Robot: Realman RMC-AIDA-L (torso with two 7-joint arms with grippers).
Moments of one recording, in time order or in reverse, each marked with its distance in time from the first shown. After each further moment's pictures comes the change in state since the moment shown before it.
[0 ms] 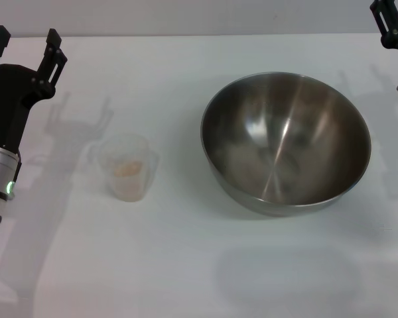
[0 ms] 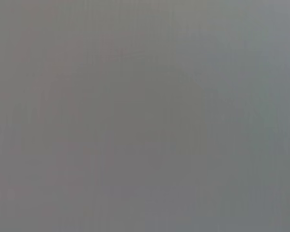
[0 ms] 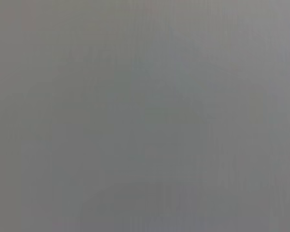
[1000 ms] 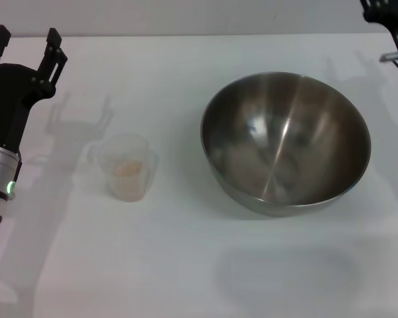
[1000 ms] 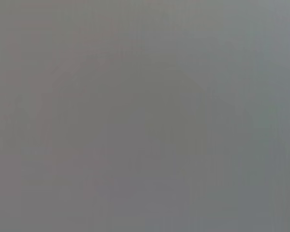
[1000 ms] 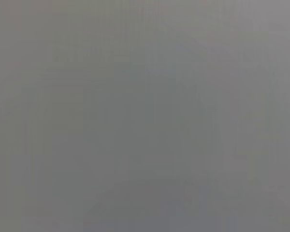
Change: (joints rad) left arm -0.001 0.000 -0.001 -0.003 0.000 0.000 -0.001; right arm -0.037 -0.037 0.041 -0.273 -0.019 0.265 0.000
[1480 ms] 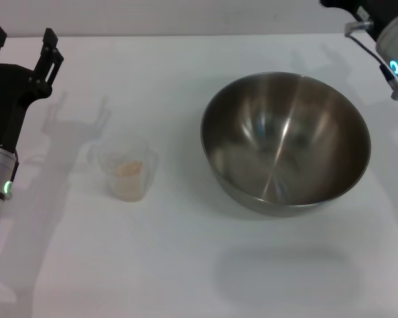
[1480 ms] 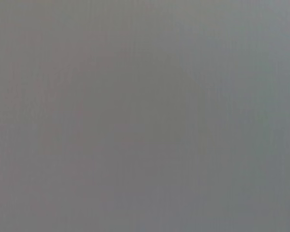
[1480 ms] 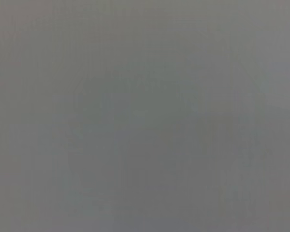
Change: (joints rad) left arm 0.001 0.000 -0.004 0.006 -0.001 0.000 0.000; right arm -0.196 0.021 0.220 -0.750 -0.259 0.966 0.001
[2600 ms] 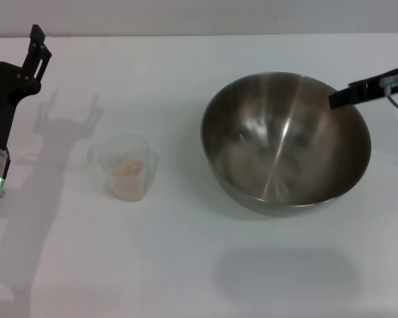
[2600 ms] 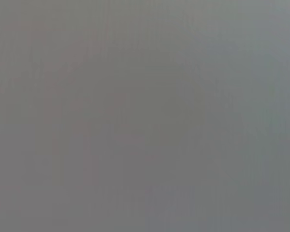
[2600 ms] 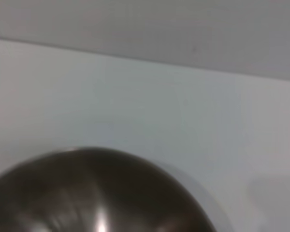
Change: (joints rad) left arm 0.003 0.003 -0.033 0.005 -0.006 0.001 0.001; right arm 0.250 0.003 0.440 -0.324 0.054 1.585 -0.134
